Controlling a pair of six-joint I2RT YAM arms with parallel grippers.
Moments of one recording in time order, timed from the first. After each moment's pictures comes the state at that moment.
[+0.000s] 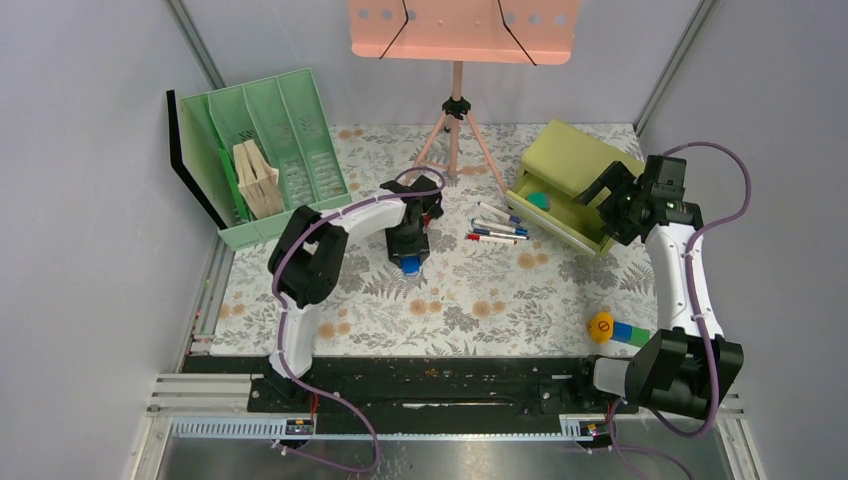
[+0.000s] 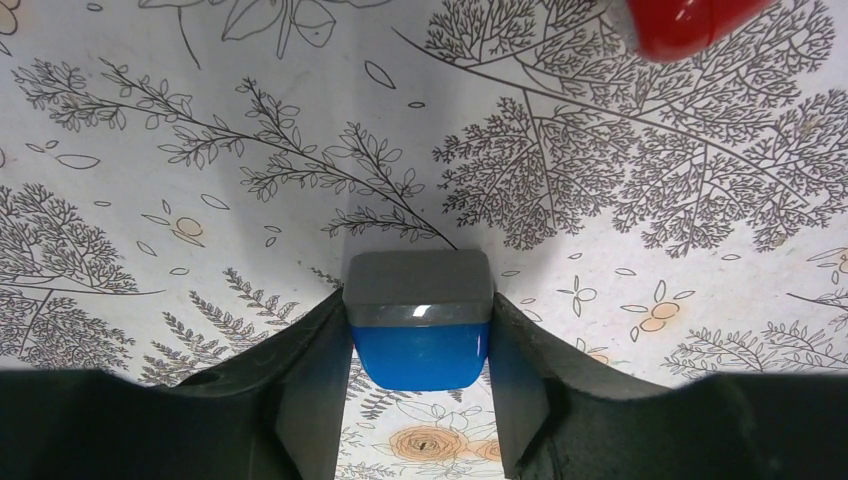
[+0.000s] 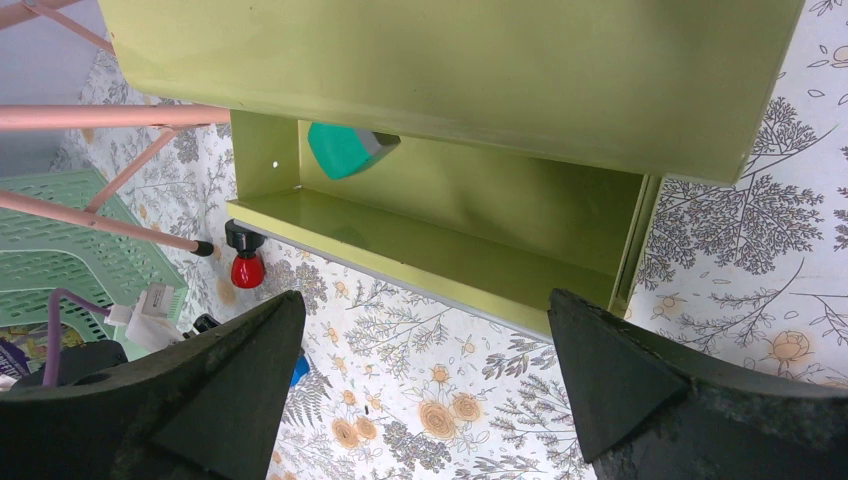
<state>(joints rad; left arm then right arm) -0.62 2.08 1.54 -0.90 -0.11 -0.79 -0.22 1.27 1.14 -0.71 -0.23 0.60</state>
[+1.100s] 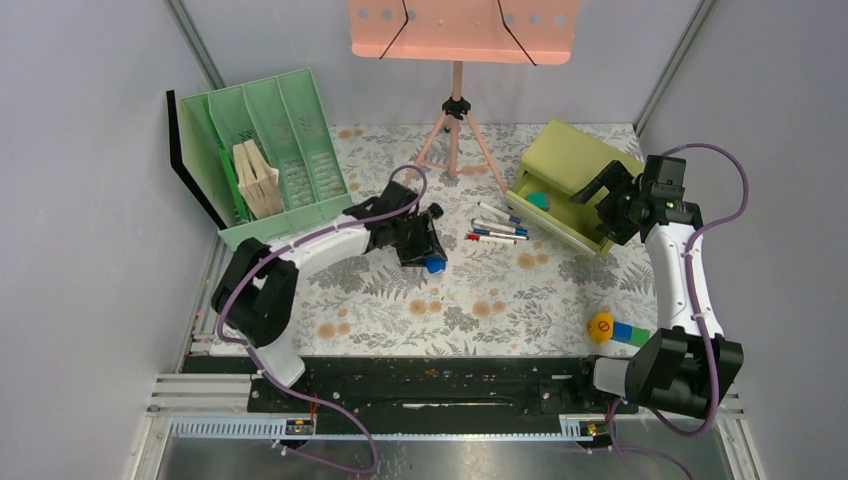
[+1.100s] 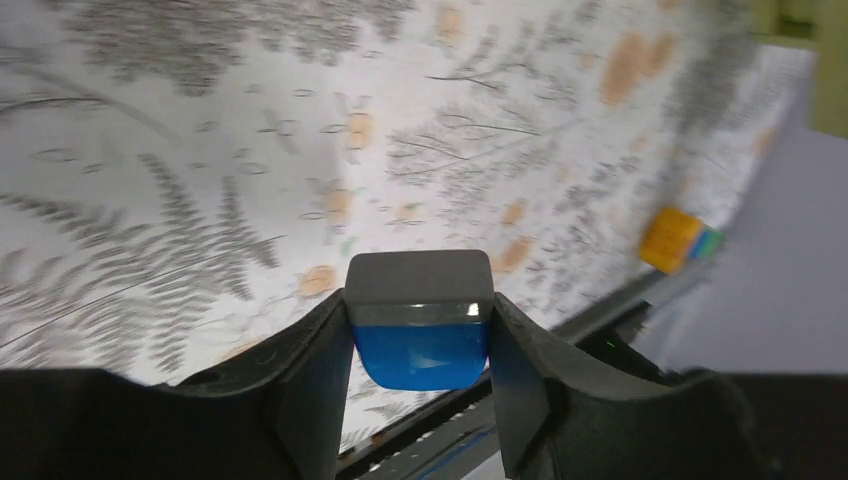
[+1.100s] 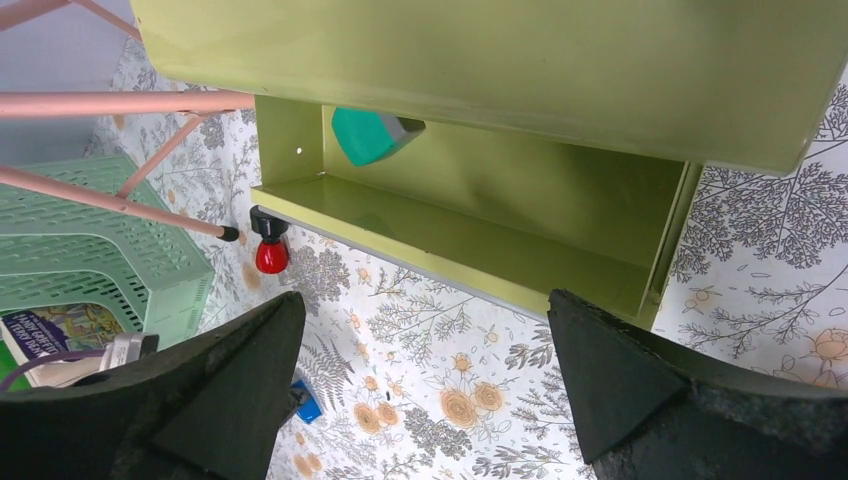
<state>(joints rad) -0.62 1.71 1.17 -0.45 0.27 -0.83 -0.22 1.27 1.15 -0.71 -0.28 0.63</state>
